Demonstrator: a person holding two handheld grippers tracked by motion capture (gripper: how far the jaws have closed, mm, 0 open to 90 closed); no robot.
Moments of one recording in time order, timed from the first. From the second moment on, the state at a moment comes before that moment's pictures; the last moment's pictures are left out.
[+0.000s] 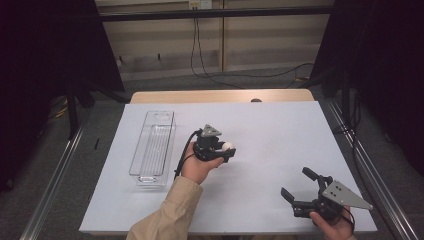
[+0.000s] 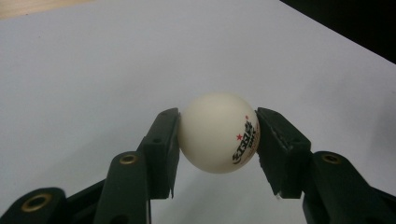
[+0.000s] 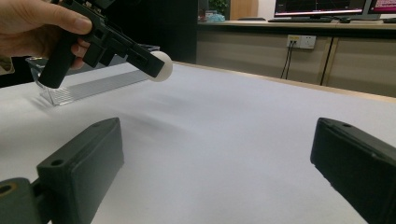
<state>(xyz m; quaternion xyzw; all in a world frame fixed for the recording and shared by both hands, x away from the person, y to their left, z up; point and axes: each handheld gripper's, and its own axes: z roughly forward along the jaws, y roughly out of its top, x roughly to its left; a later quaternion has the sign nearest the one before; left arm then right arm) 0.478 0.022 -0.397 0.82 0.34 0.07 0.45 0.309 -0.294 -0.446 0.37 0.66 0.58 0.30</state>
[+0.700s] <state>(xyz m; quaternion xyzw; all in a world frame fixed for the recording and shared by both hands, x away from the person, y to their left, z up) 0.479 0.030 -0.394 0.82 0.34 0.08 0.45 0.309 -0.294 -0.446 0.38 0.66 0.58 0.30</state>
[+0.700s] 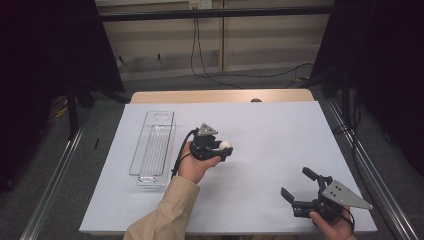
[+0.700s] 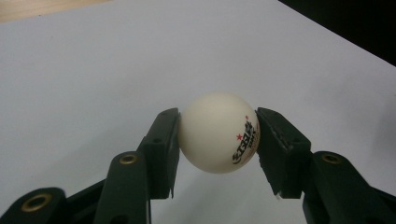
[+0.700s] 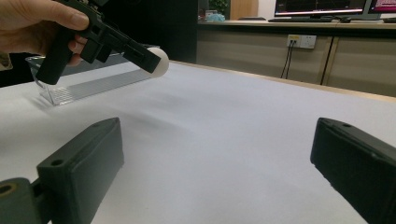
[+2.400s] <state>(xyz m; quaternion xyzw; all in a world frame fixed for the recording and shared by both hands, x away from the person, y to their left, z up) 0.483 0.047 -0.387 0.82 0.36 0.08 0.44 0.309 -0.294 -0.446 0.38 0.66 0.58 0.30</state>
